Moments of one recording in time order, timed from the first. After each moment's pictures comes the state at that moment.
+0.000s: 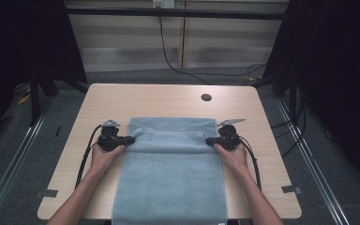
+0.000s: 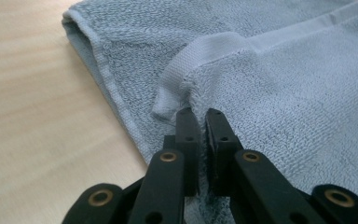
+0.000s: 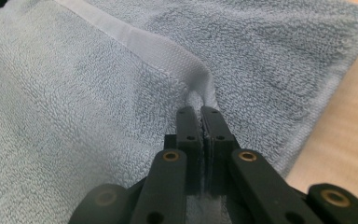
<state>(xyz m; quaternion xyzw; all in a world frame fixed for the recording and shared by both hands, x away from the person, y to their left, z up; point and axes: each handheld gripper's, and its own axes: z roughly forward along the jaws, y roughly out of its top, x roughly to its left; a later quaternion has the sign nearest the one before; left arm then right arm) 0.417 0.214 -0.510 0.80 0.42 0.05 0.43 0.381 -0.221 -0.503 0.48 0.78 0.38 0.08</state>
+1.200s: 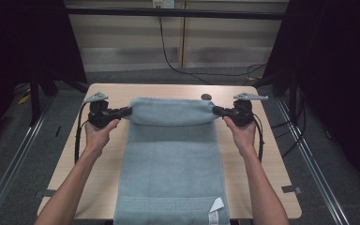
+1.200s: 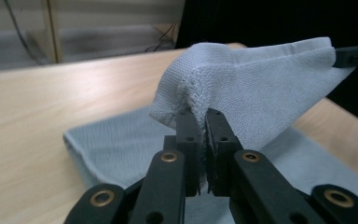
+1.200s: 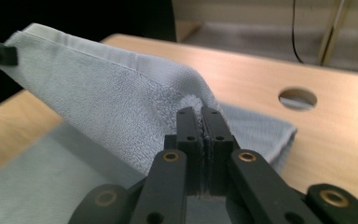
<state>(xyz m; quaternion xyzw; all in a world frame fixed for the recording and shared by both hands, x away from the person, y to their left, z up) 0.411 0.222 -0.397 0.74 0.37 0.10 0.55 0.384 -0.242 -0.399 0.45 0.71 0.51 0.18</state>
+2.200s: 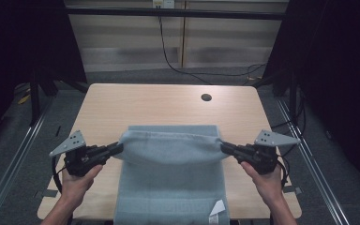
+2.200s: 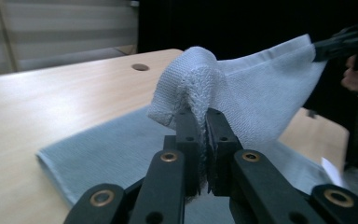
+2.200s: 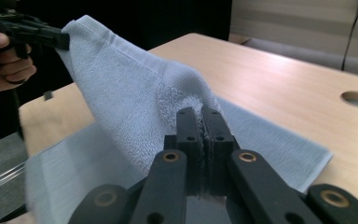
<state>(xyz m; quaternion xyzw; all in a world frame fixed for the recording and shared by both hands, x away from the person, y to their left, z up) 0.266 0.245 -0.403 0.74 0.30 0.09 0.59 0.229 -0.242 -0.381 0.36 0.75 0.54 0.14</state>
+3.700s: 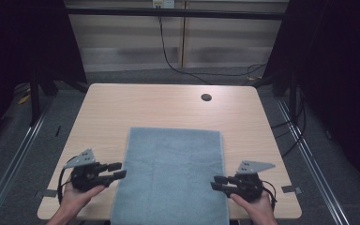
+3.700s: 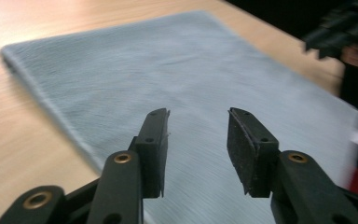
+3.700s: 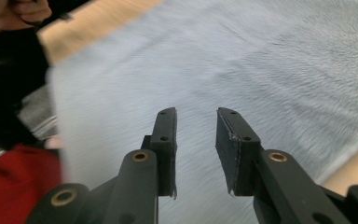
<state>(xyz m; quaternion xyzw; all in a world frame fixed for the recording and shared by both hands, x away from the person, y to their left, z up) 0.293 0.239 -0.468 0.81 0.32 0.02 0.50 0.218 -0.224 -0.464 0.38 0.80 0.46 0.05</state>
